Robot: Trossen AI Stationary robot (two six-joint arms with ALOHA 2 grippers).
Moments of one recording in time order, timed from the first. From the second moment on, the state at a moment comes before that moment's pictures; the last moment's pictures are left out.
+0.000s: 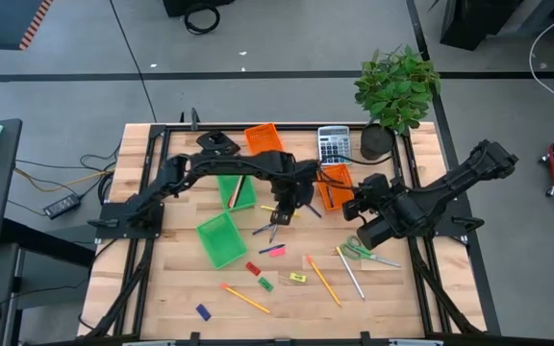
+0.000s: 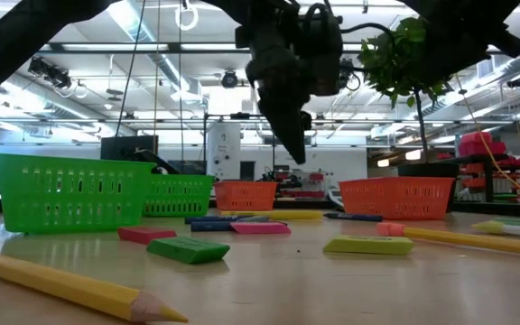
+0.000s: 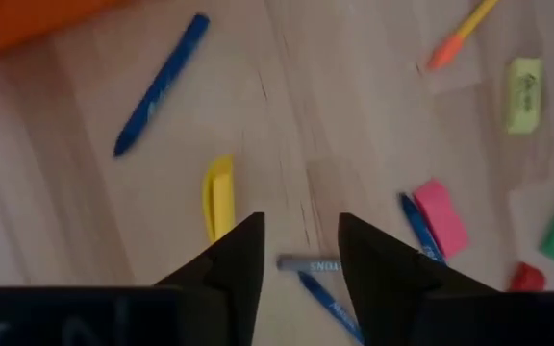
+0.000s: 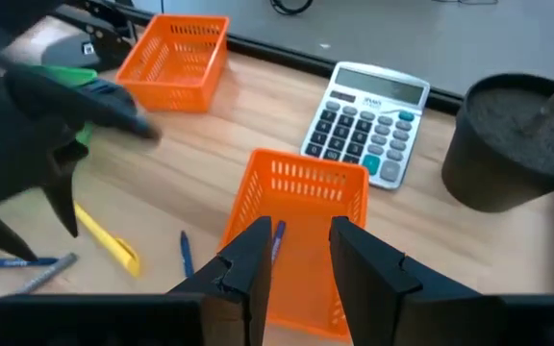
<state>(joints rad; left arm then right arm) 0.11 2.25 1.99 -1.04 0.27 0.33 0.49 1.27 1.02 -1.32 0.93 1.66</state>
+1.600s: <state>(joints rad) 0.11 2.39 2.00 -1.12 0.01 0.18 0.73 1.27 1.10 -1.06 0.67 1.47</state>
